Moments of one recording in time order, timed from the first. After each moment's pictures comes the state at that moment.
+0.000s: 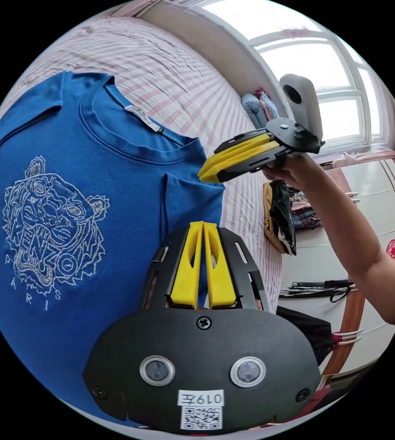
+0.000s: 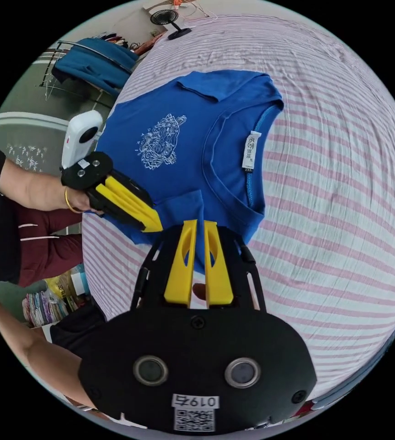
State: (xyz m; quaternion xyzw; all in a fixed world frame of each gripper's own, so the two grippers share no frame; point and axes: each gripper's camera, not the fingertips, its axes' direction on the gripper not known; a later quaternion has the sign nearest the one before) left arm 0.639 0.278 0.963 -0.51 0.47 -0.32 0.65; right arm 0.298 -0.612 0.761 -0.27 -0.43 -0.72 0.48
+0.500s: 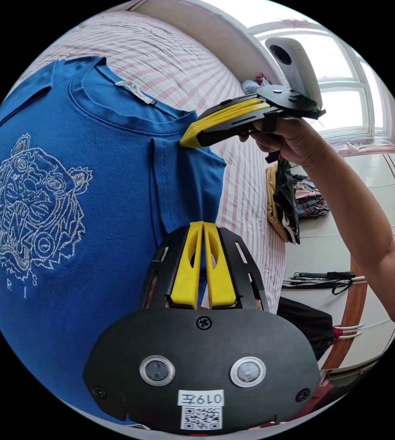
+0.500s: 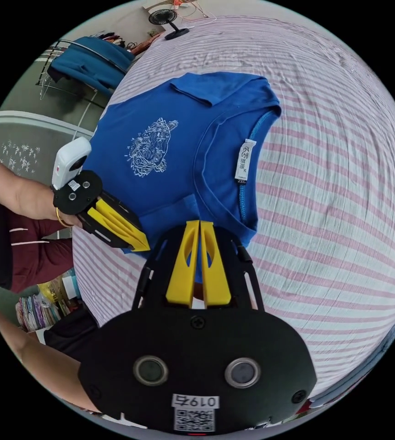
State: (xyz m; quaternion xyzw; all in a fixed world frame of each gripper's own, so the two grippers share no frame) left arm 0.612 0.315 0.922 -0.54 0.47 -0.30 0.63; right arm 0.348 -0.549 0.803 -0.23 -0.41 -0.73 0.50
